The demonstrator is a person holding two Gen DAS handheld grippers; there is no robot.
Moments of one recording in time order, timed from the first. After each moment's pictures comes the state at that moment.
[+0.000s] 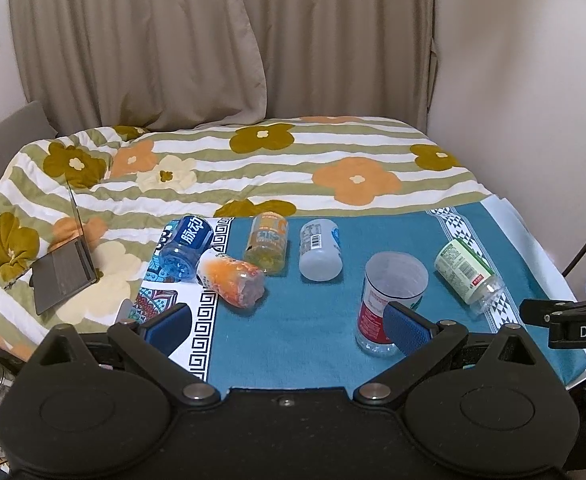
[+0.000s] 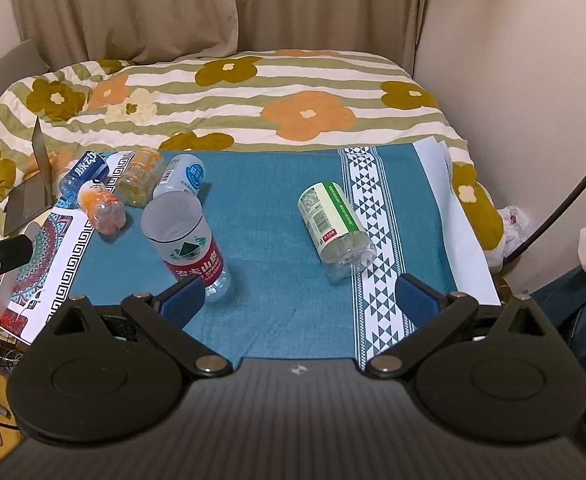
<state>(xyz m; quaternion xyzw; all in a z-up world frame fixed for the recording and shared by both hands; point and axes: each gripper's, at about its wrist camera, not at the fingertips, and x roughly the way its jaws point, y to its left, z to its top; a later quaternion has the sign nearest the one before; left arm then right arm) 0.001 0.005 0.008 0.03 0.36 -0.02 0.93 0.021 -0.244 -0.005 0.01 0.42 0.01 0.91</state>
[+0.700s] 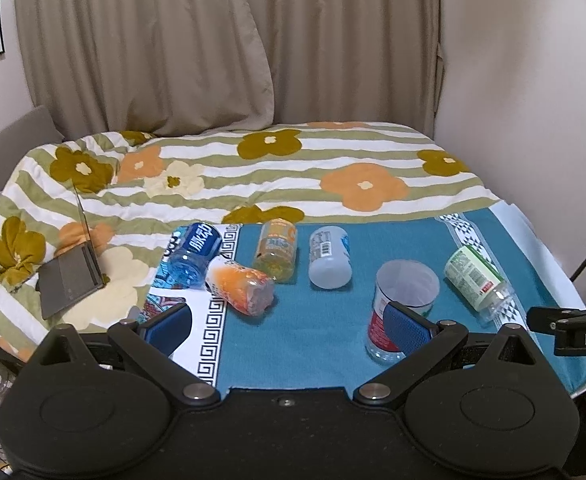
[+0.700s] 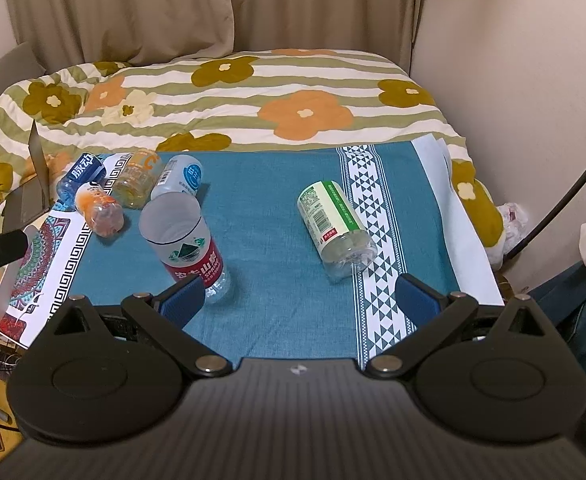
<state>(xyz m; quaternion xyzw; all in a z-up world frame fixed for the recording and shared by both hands) 0.004 0.008 0.007 0.04 0.35 0.00 0.94 0.021 -0.243 -0.005 0.01 0.42 0.01 0.91</state>
